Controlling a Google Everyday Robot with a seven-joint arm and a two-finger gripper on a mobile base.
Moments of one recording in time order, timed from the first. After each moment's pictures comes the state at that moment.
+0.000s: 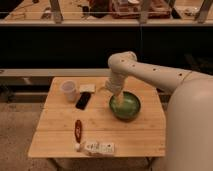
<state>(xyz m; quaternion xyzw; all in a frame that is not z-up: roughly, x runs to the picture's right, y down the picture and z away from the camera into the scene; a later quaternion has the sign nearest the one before) 0.015 0.048 0.799 -0.26 -0.24 -0.37 0.86</state>
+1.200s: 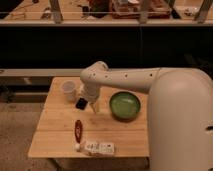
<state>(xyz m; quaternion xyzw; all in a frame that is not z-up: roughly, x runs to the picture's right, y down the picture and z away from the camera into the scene) -0.104 0.076 0.805 -0.22 -0.23 -0.36 0.88</state>
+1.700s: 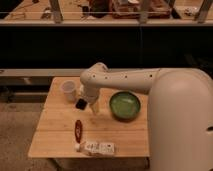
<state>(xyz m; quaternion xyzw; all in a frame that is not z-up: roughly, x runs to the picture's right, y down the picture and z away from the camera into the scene) -0.113 0.088 0.809 -0.22 -0.23 -0.34 0.89</state>
